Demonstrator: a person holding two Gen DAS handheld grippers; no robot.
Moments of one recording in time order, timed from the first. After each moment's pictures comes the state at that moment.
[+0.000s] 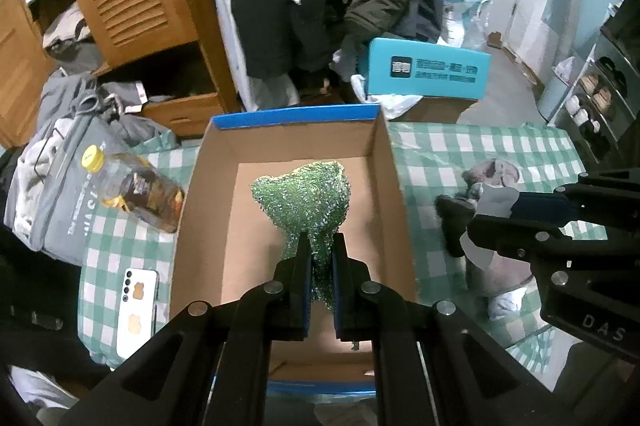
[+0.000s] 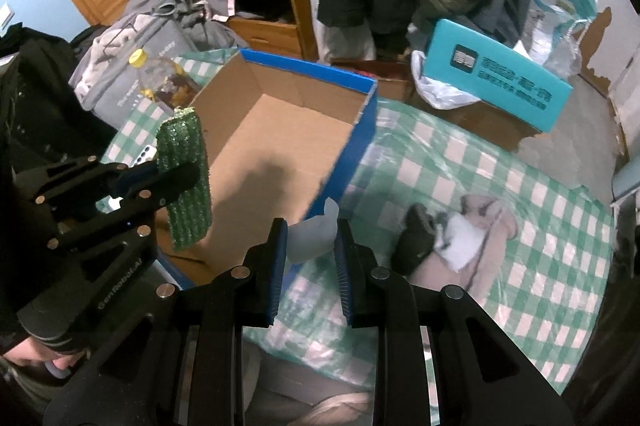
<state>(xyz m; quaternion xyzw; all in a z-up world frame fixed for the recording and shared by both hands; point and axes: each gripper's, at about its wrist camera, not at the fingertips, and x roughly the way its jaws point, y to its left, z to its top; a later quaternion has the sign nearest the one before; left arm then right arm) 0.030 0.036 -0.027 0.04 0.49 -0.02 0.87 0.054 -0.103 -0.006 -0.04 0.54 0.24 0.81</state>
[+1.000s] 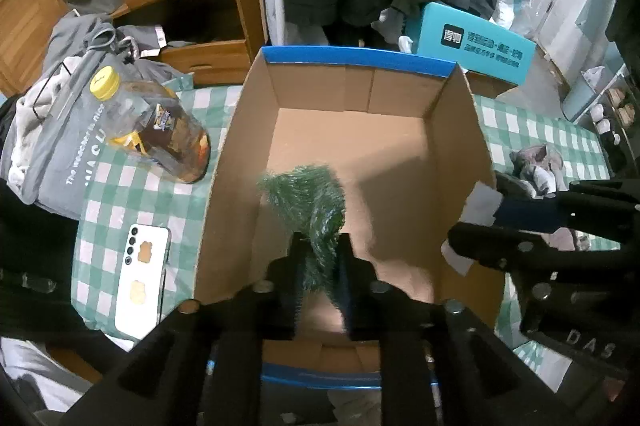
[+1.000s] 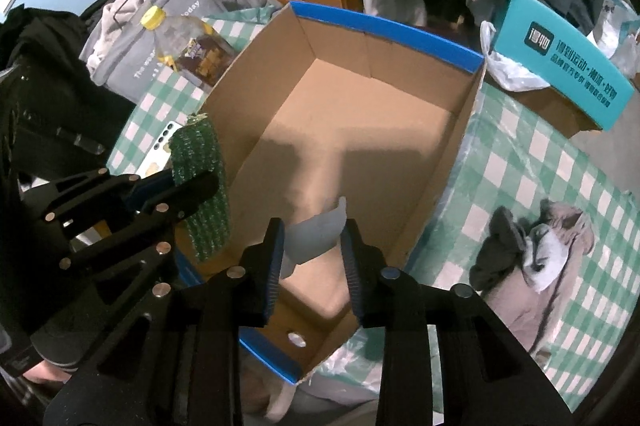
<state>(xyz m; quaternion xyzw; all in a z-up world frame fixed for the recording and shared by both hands) 0.039 0.094 -0.071 0.00 0.55 0.01 0.84 0.077 -0.026 -0.053 -0.03 0.60 0.29 0.75</state>
